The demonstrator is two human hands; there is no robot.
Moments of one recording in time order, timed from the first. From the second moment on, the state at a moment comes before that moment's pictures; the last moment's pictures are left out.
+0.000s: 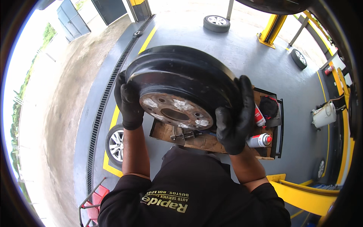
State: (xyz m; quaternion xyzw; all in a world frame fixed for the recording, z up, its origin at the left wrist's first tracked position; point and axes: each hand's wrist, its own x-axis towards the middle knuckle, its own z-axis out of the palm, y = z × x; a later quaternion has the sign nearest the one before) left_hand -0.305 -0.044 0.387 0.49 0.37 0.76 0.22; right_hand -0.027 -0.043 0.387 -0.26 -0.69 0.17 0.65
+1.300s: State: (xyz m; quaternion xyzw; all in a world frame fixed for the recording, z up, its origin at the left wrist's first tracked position) left_hand -0.502 0.097 0.068 0.53 0.52 0.31 0.59; right_hand 0.113 -0.191 0.217 -0.86 -0.46 0.18 -0.10
